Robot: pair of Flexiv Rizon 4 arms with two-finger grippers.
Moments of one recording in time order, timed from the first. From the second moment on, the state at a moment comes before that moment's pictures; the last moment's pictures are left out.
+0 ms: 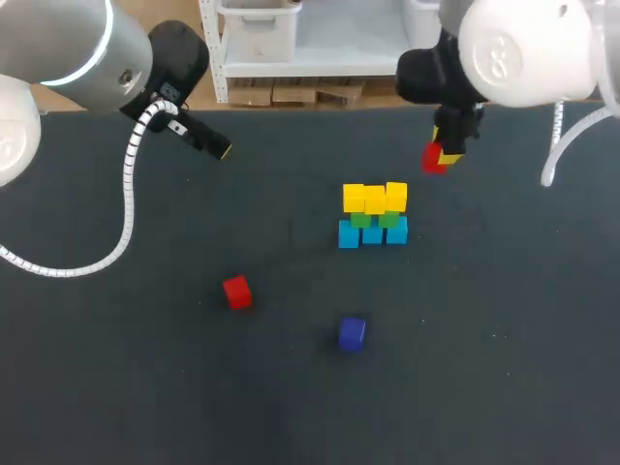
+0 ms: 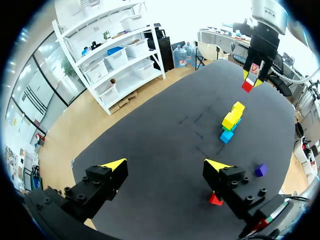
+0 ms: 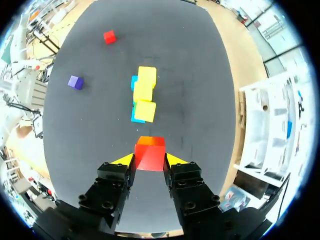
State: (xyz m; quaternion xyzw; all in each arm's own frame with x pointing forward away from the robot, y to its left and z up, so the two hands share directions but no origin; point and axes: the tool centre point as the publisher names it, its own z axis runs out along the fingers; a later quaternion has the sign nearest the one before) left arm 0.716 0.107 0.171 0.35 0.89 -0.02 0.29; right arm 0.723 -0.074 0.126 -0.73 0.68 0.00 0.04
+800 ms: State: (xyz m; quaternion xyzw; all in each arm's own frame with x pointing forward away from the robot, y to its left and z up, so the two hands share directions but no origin) left arm 0.716 0.107 0.171 0.35 0.89 -0.02 0.29; right arm 0.716 -0.031 0.119 -0.77 0.63 0.01 0.00
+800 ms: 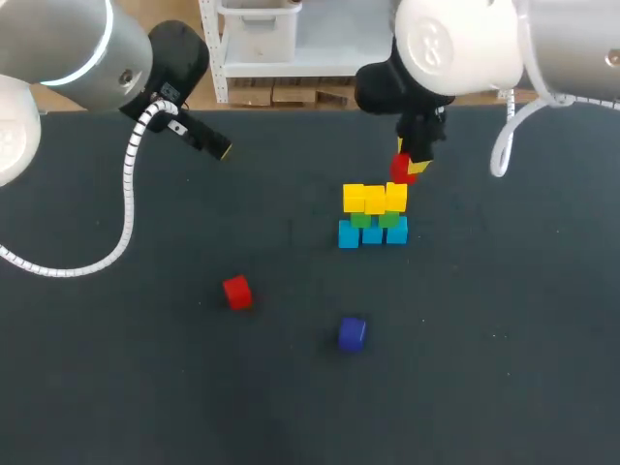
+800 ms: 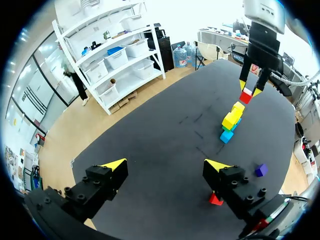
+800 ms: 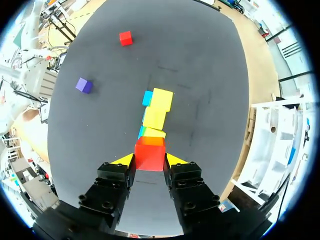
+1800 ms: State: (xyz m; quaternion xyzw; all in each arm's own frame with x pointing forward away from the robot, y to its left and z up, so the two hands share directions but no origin) left arm 0.716 0.107 0.171 0.35 0.89 -0.02 0.29; right arm 0.705 -0.021 0.109 -0.73 0.68 0.02 -0.06
